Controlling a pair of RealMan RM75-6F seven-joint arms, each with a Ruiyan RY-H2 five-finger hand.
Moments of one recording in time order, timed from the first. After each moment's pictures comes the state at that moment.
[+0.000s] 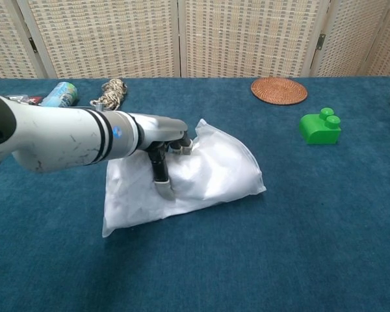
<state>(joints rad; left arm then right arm) -1.22 -1.66 -0.18 -1.62 0.27 0.98 0.85 0.18 -1.21 0.04 -1.58 -1.59 1.42 0.17</state>
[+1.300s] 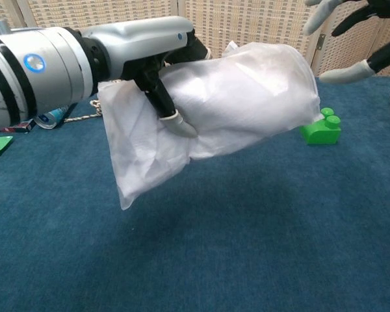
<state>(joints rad) -1.02 -1.51 -0.19 -1.99 0.87 1.26 0.69 0.46 -1.28 0.24 -1.80 -1.47 1.21 0.08</state>
